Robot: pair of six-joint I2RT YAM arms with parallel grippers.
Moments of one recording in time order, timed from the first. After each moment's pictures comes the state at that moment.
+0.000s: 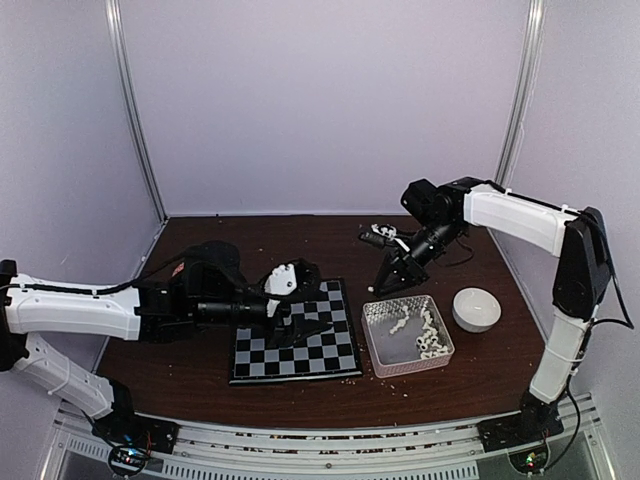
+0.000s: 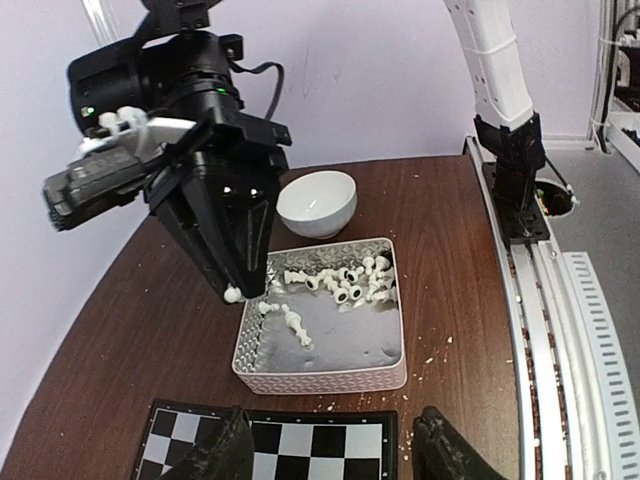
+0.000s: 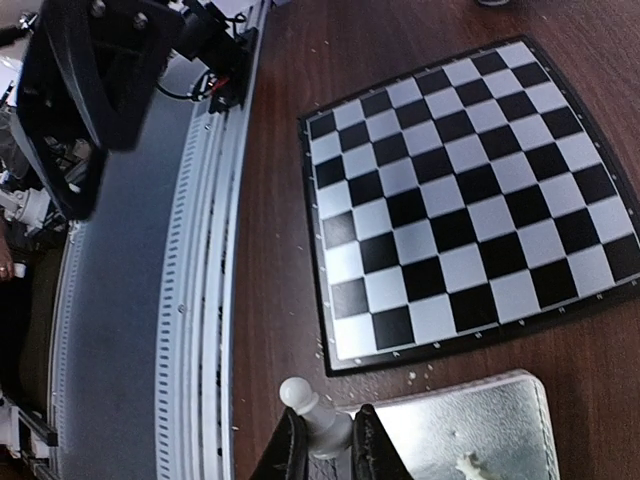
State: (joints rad) left arm -1.09 1.30 0.82 0.18 0.21 0.27; right arm 0.54 1.83 1.59 -1.12 -0.86 -0.73
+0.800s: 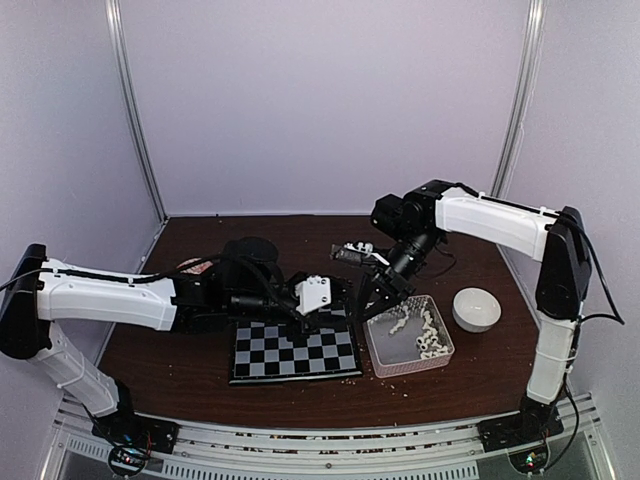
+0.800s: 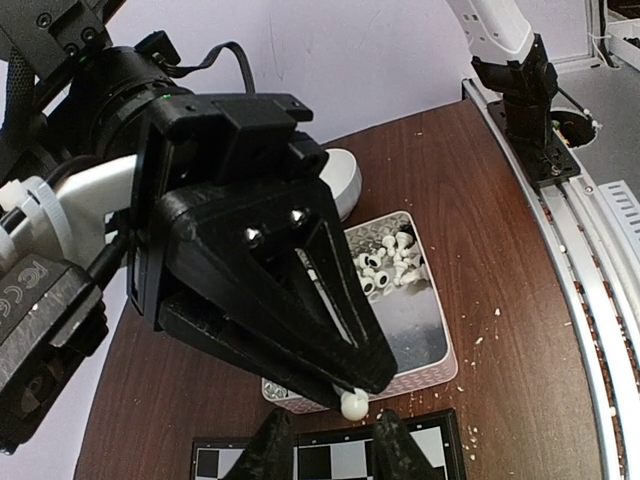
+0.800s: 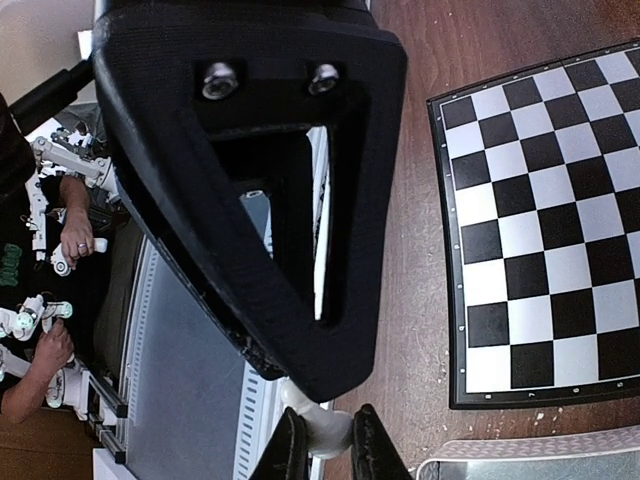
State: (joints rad) left arm -1.10 1.49 0.96 0.16 0.22 0.55; right arm 0.69 1.92 1.70 -1.33 -0.99 -0.76
